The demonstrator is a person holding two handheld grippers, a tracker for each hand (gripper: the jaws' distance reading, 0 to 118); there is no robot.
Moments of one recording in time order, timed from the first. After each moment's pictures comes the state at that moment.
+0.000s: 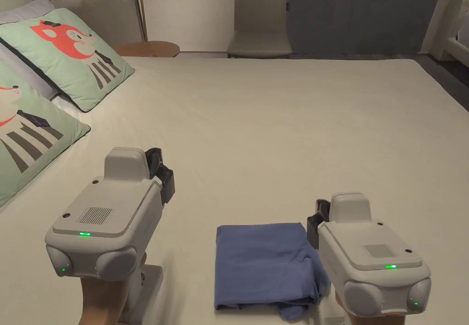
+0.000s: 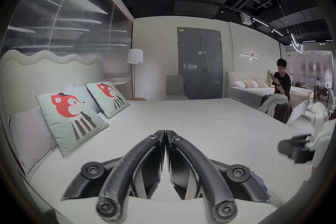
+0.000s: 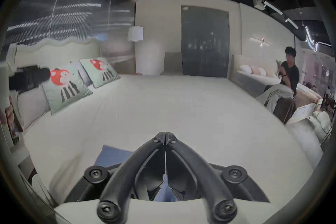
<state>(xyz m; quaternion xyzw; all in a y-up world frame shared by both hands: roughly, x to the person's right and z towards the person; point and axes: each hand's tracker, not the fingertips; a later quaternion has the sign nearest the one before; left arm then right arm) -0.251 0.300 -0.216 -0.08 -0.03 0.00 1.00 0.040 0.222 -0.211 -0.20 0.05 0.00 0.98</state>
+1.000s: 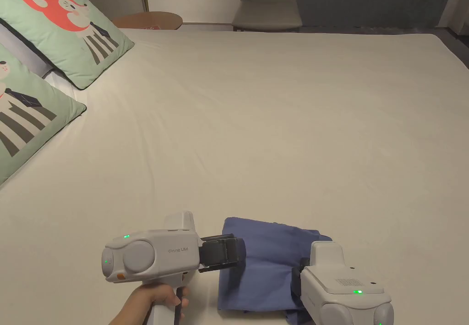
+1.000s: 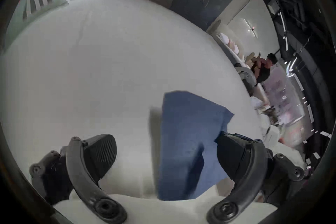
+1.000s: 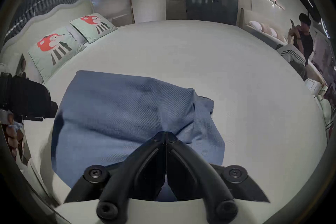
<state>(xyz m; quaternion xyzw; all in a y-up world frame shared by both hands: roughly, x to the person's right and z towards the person) -0.241 0.161 -0.297 -0.48 -0.20 0.23 0.83 0.028 0.129 -0.237 -0.38 0.05 -0.02 0.92</state>
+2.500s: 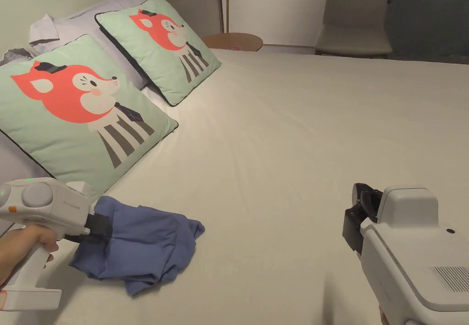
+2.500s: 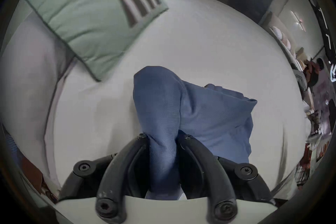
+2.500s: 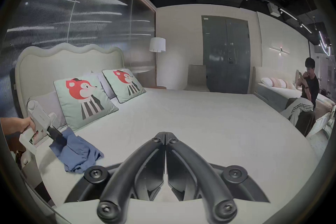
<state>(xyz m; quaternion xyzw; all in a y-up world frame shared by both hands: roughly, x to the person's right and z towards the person) -0.638 0.207 -0.369 -0.53 0.04 0.10 0.84 -0.115 0.267 -0.280 -0.12 0.12 0.00 0.99</state>
